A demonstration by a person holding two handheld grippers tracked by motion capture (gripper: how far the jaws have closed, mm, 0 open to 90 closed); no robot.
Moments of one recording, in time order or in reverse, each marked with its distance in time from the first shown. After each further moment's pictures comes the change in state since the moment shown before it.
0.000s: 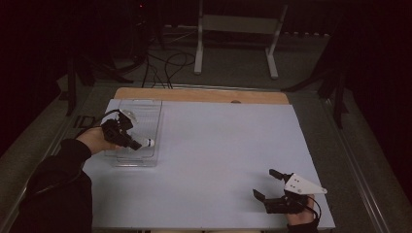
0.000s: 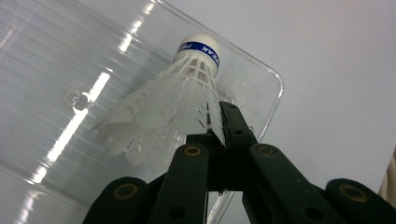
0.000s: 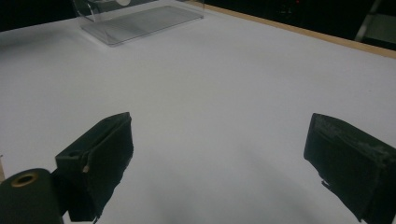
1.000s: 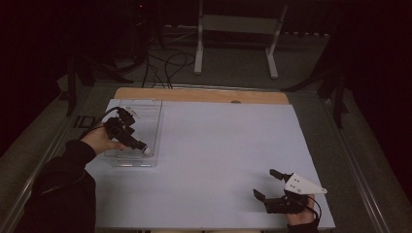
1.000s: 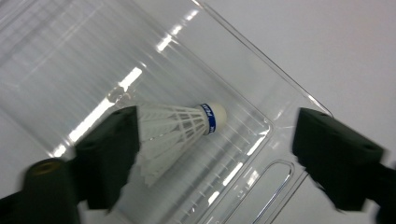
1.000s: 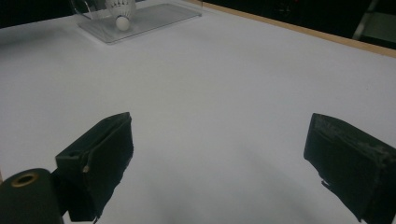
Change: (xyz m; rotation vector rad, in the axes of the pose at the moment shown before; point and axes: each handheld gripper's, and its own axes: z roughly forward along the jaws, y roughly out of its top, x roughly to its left) left arm 0.003 0.006 0.003 -0.042 0.154 -0.157; right arm 0.000 0.000 0.000 0.007 -0.008 0.000
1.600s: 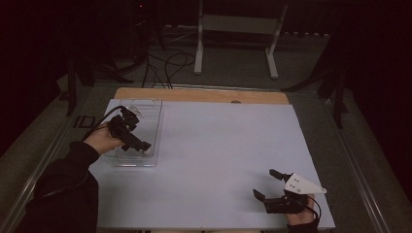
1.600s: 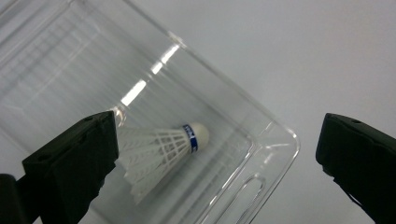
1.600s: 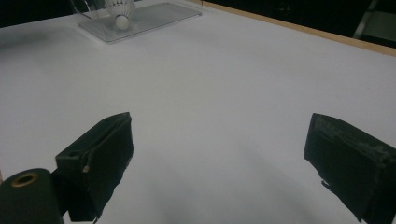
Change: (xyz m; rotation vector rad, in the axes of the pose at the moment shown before) left arm -0.022 0.011 -0.008 -0.053 0.018 0.057; right arm 0.000 0.000 0.000 0.007 0.002 -0.001
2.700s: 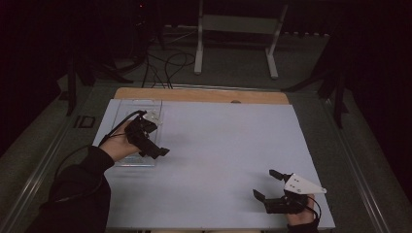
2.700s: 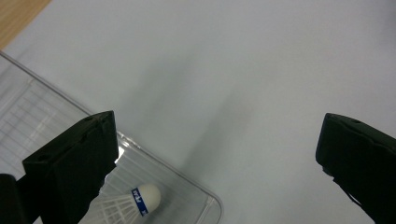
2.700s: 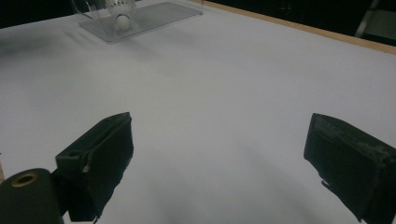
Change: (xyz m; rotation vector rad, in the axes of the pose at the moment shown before) left arm -0.053 0.026 0.005 -0.119 -0.022 0.141; right arm 0.000 0.000 0.000 -0.002 0.005 0.005
